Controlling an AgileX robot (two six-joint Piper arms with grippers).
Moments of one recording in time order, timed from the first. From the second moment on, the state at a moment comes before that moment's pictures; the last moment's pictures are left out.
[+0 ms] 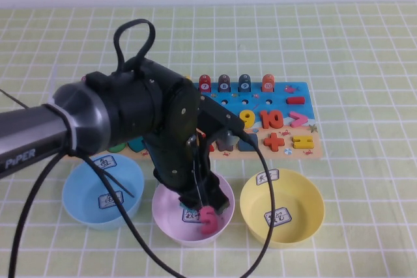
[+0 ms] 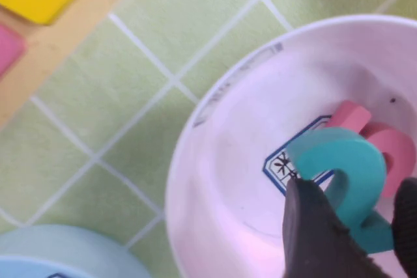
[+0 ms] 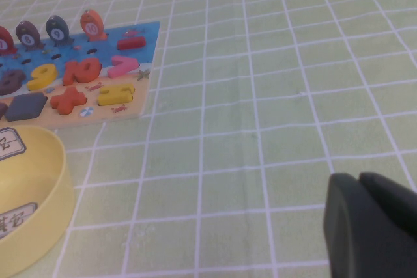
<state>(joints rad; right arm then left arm) 0.07 -0.01 0.03 0.11 0.37 0.13 -0.71 1.77 -1.28 0.01 0.95 0.08</state>
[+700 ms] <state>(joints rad) 0.07 -0.01 0.03 0.11 0.37 0.13 -0.71 1.40 -1.03 0.15 0.65 -0.01</state>
